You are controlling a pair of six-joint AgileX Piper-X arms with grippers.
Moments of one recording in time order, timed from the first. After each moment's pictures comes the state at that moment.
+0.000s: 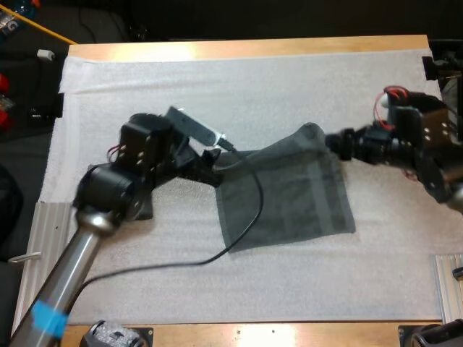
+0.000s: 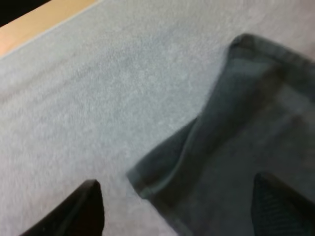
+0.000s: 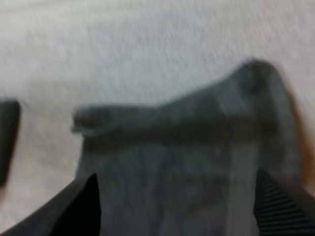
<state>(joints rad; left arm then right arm) -0.41 1.13 -1.13 0.83 0.12 -1.68 0.28 1.22 -1.11 0.81 -0.28 -1.59</state>
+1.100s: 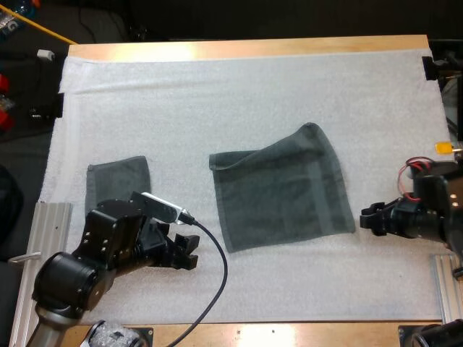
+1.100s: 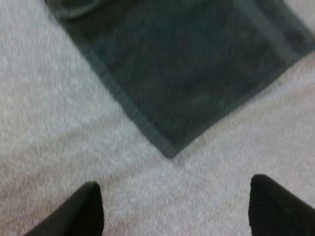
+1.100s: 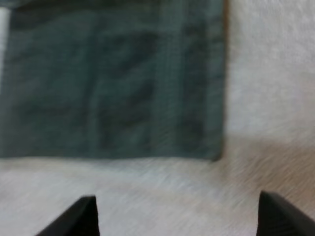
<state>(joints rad) -0.41 0.72 -0.83 1.14 0.26 -1.90 0.28 0.90 -0.88 1.13 -0.15 -1.65</state>
